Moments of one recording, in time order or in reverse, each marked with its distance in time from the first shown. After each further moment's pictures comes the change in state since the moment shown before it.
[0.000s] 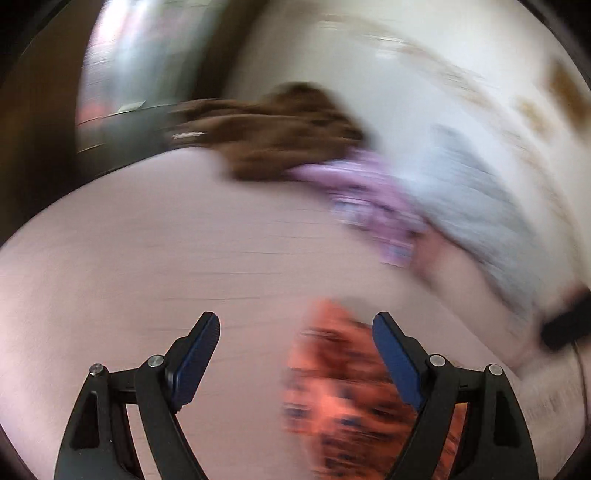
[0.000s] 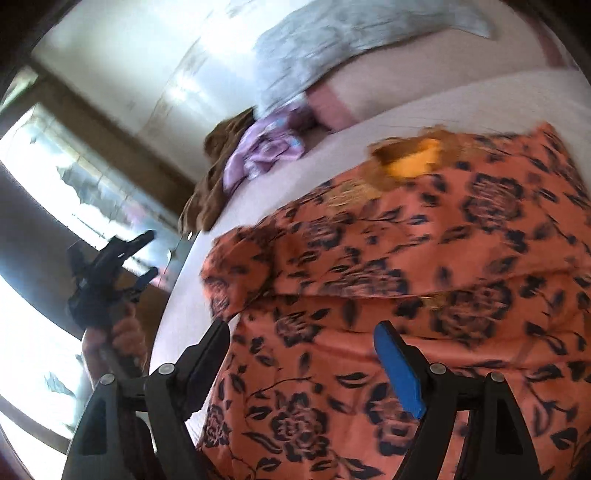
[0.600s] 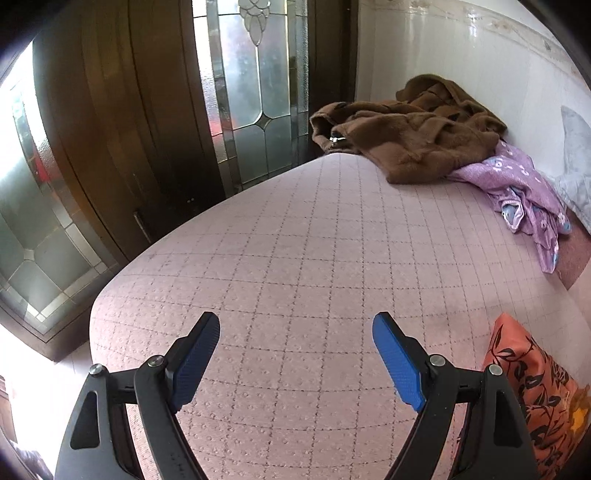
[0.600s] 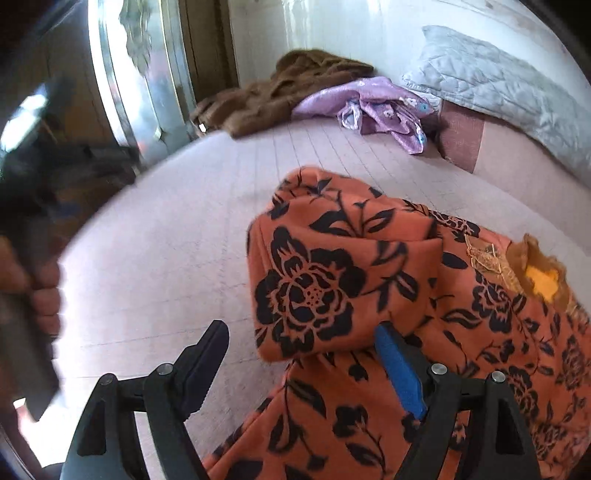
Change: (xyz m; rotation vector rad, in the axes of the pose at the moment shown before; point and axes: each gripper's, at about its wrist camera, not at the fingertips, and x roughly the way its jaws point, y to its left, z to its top) left arm 0.012 0.040 0.006 0.067 -0.021 0.491; right arm 0.183 0.163 -0.027 -0.592 0.130 -0.338
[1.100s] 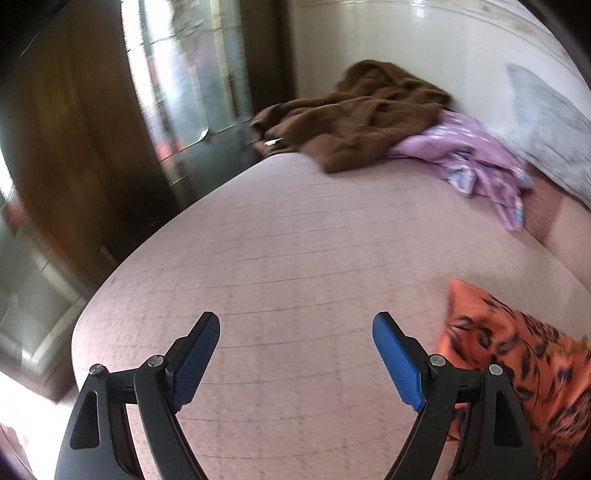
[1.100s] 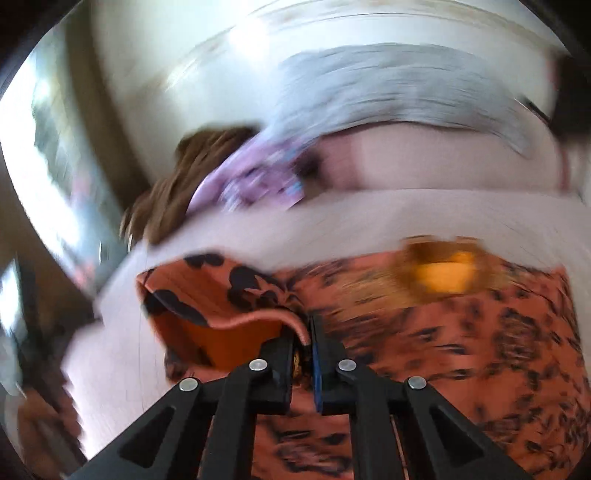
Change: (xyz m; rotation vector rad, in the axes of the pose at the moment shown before) left arm -0.017 -0.062 -0.016 0.197 -0.040 -0.099; right arm -0.081 -0.169 0.001 0.483 -0.239 -0.054
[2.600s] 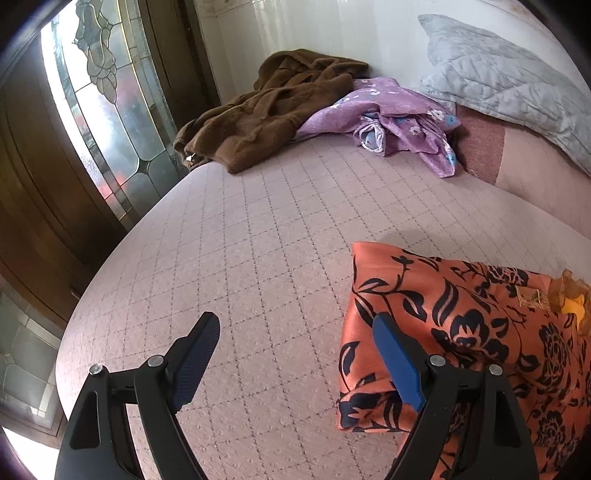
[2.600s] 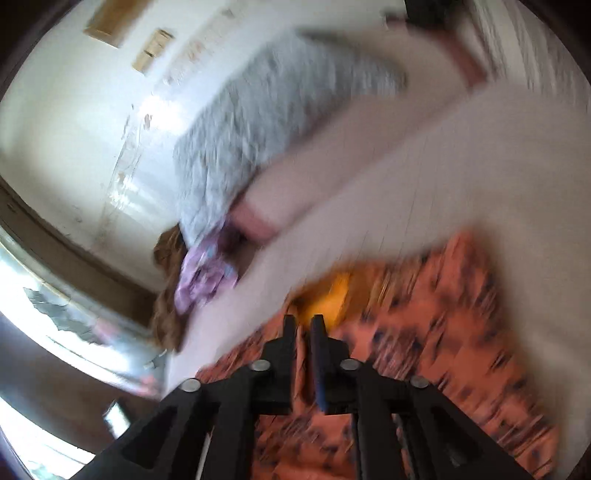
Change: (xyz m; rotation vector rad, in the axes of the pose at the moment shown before) left arm -0.004 -0.080 -0.017 0.207 0.006 -0.075; right arm -0.057 -0.201 0.051 0.485 0.055 0.185
